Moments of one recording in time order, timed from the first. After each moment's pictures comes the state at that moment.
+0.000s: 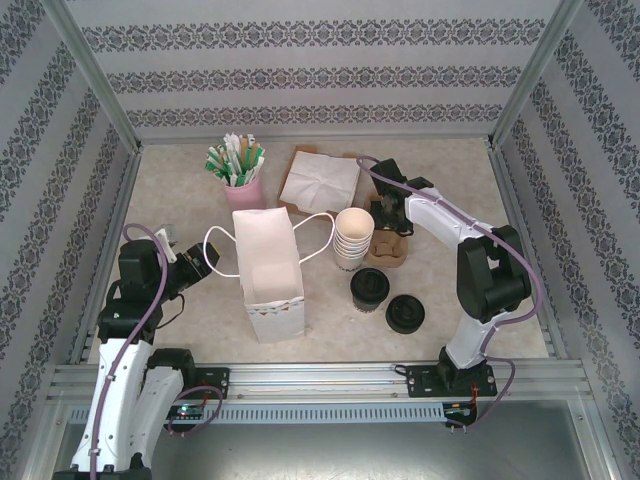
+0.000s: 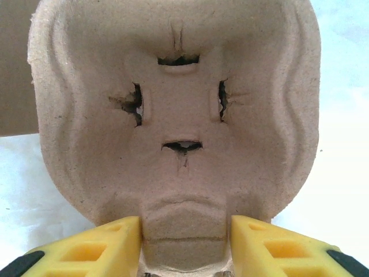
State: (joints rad) left arm 0.05 0.59 0.66 -0.68 0.38 -0.63; right arm 0.36 1.78 1.32 -0.77 0.13 0.45
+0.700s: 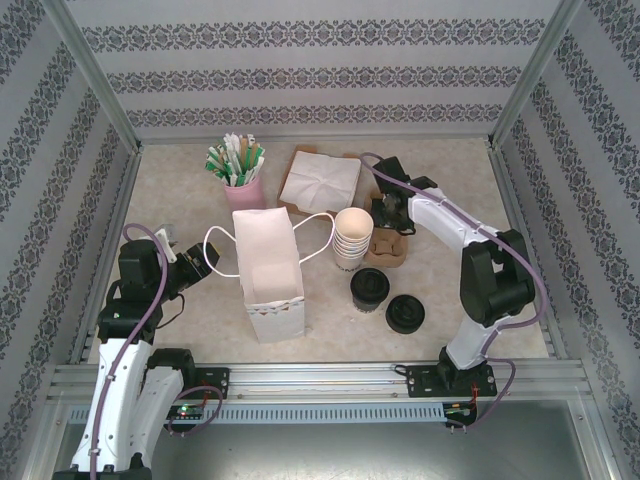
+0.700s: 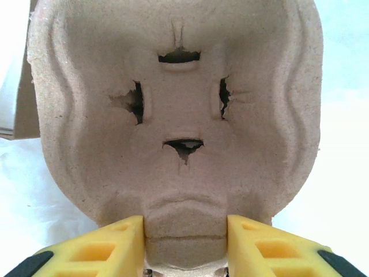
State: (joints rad) left arm 0.05 0.59 0.66 -0.68 0.38 -0.63; right arm 0.36 1.74 1.32 -0.77 0.11 0.47
